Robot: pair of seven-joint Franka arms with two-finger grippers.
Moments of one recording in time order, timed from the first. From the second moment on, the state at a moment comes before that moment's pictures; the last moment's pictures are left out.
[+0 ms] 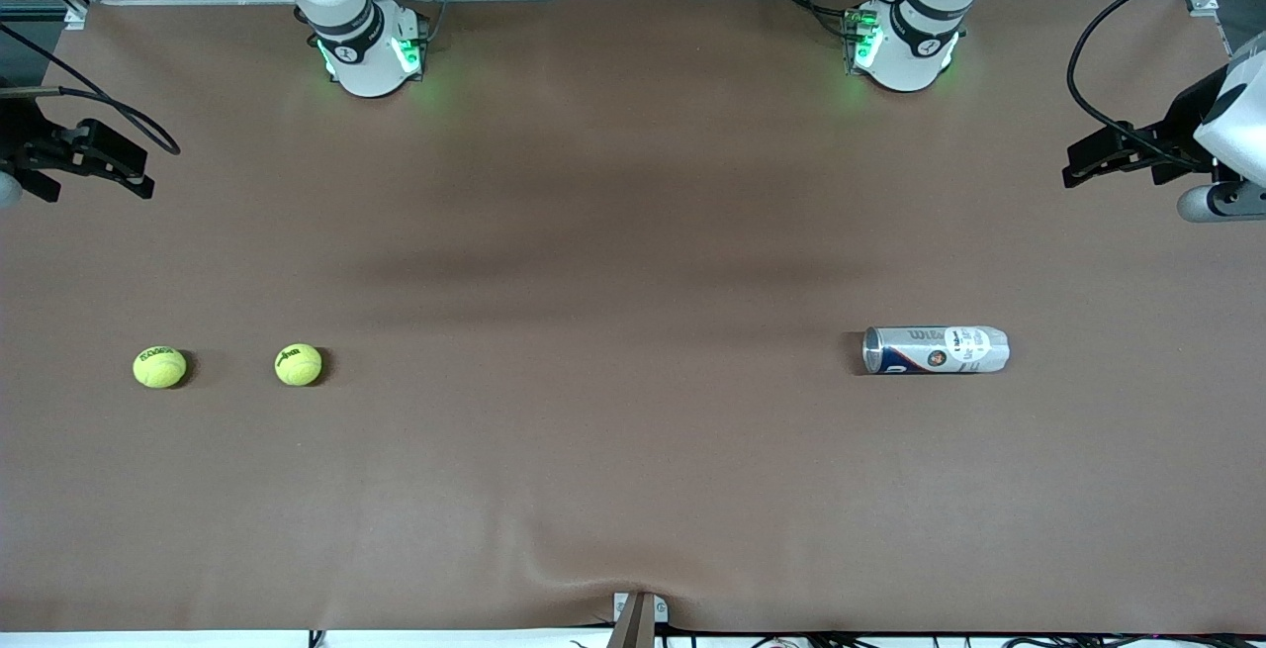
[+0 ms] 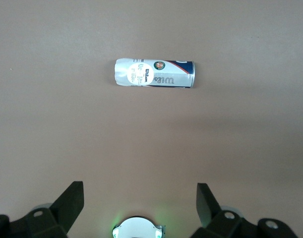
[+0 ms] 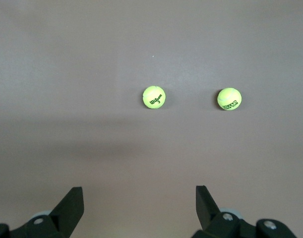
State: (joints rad) left arm 0.03 0.05 -0.10 -1.47 -0.02 1.39 -0.11; right arm 0.02 -0.02 -0.03 -1.54 -0.03 1.52 -0.05
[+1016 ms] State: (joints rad) left arm 0.03 0.05 -0.10 -1.47 -0.02 1.39 -0.11; right arm 0.02 -0.02 -0.03 -1.58 -0.04 1.54 -0.05
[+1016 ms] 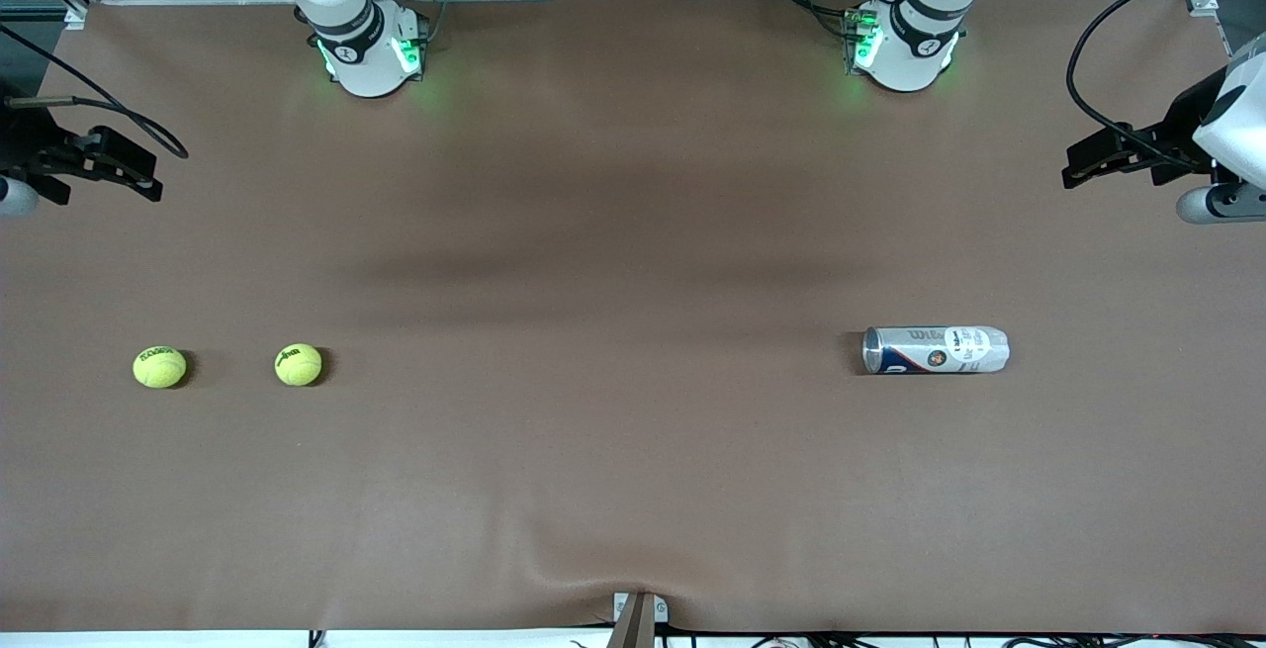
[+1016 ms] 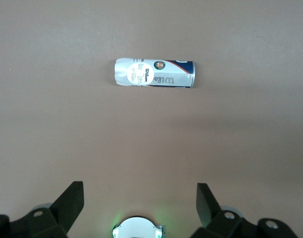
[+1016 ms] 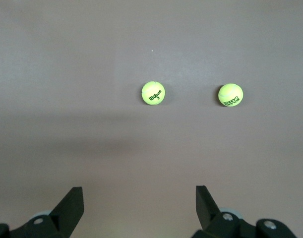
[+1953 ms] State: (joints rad) left arm -0.03 0.32 -0.12 -1.48 0.10 1.50 0.44; right arm -0.02 0.00 -0.03 -1.96 -0.04 1.91 -0.06
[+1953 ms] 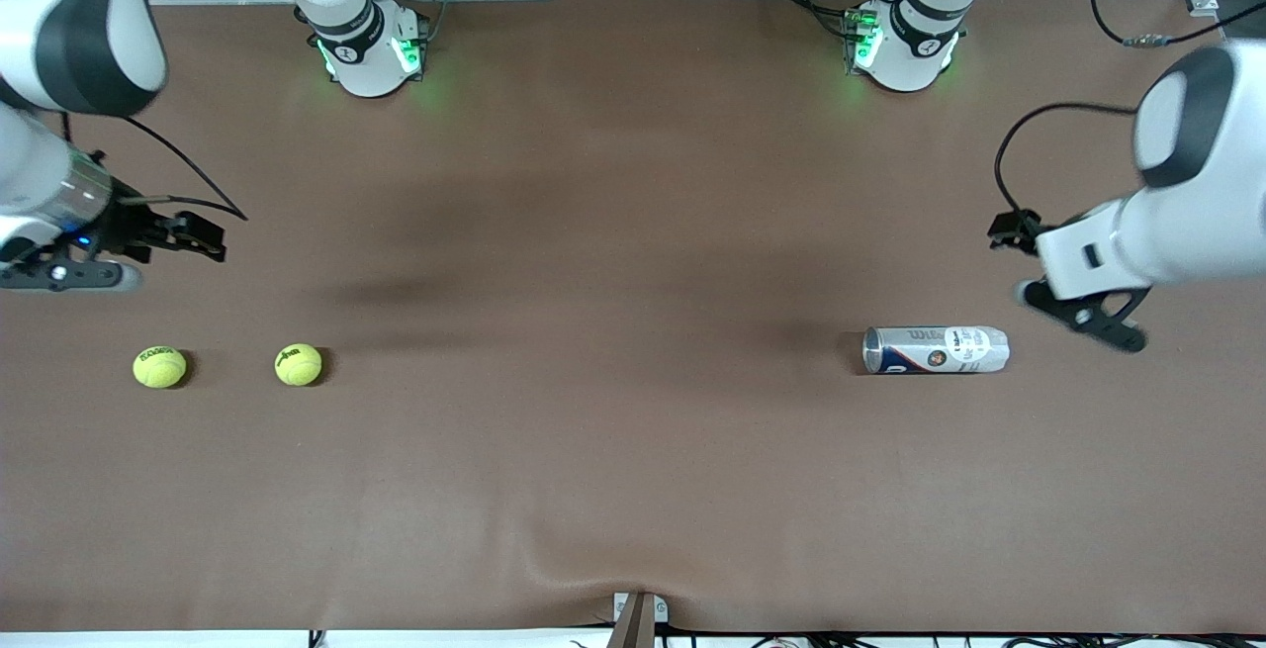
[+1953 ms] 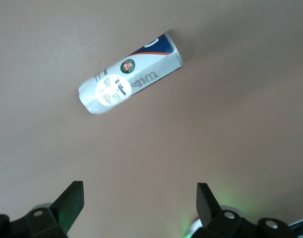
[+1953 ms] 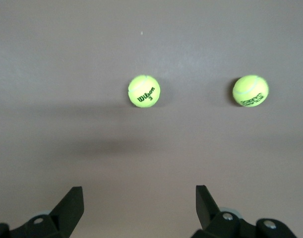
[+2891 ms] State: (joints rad) left arm -0.16 0.65 -0.13 -1.49 0.46 1.68 0.73; right arm -0.02 0.27 -0.03 -2.17 -0.04 2.52 -0.06
